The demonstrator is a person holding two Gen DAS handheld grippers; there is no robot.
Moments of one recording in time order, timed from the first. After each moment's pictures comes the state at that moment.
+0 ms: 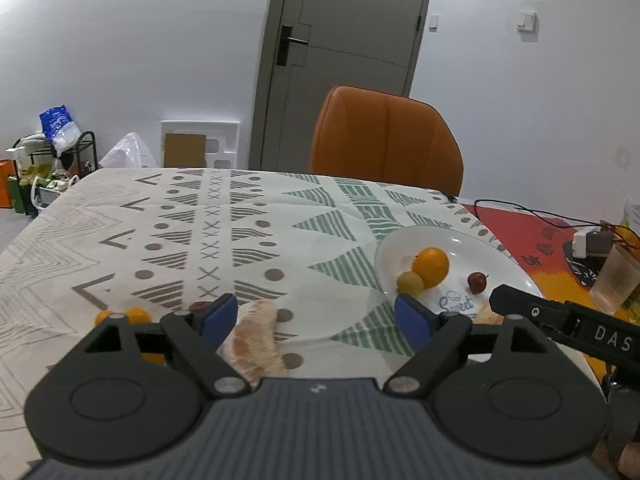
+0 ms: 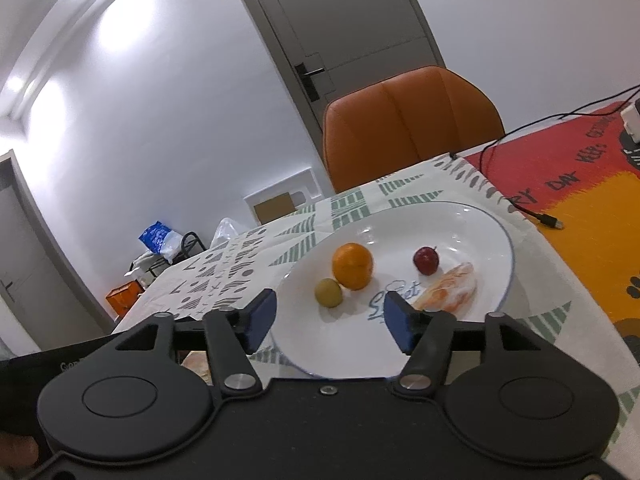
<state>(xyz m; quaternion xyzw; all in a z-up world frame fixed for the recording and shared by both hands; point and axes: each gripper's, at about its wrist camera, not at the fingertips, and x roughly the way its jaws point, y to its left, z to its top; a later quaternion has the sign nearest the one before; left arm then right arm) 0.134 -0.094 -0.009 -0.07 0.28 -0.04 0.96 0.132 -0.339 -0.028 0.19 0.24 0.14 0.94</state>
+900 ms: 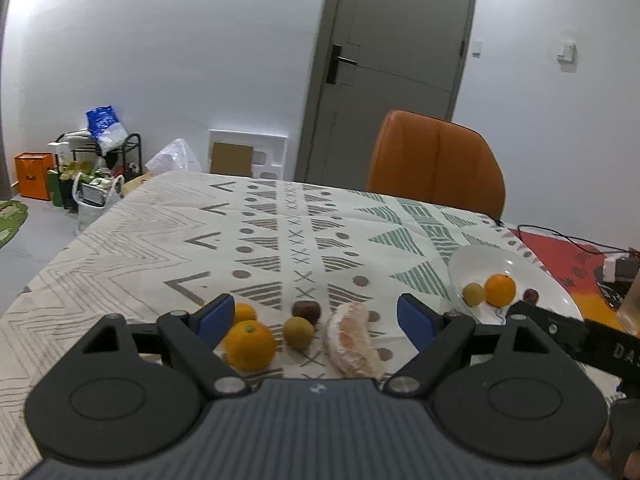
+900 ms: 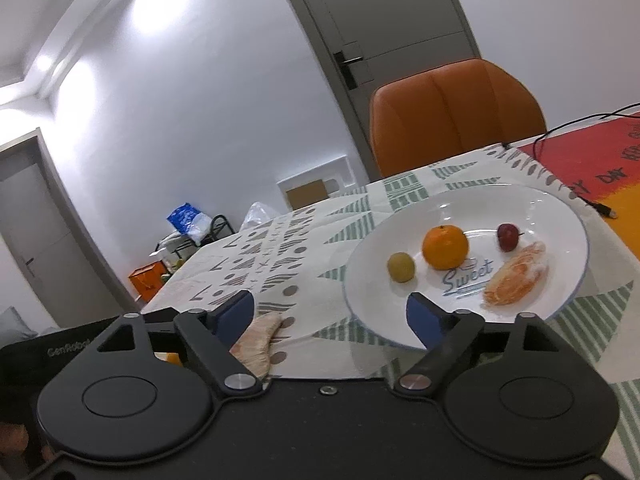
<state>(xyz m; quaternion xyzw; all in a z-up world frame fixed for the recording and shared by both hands) 0.101 -0.034 -0.002 -0.09 0.25 0.03 0.96 0.122 -0.292 -0.029 0.17 0.24 0.19 0.94</state>
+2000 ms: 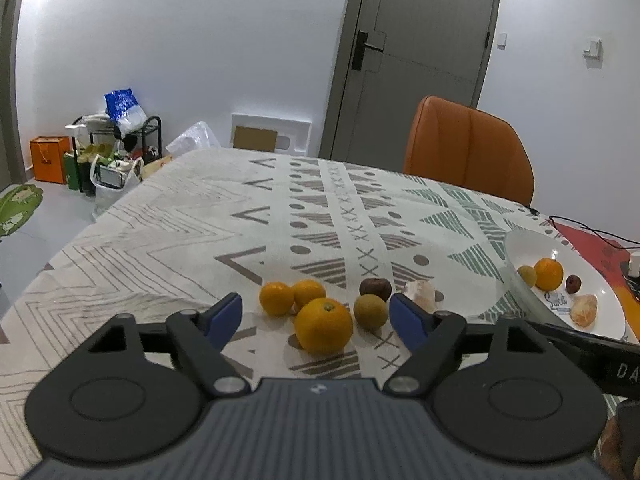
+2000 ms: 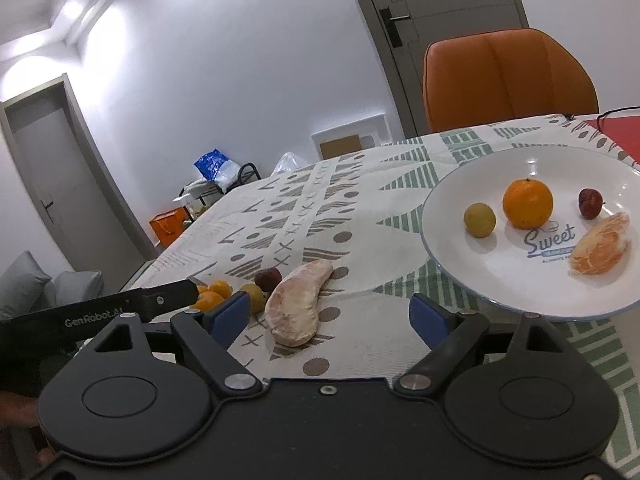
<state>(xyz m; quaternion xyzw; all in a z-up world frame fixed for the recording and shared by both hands) 0.105 0.009 -0.032 -0.09 0.28 0.04 0.96 0.136 -0.237 -0.048 0.12 0.29 0.24 0.92</state>
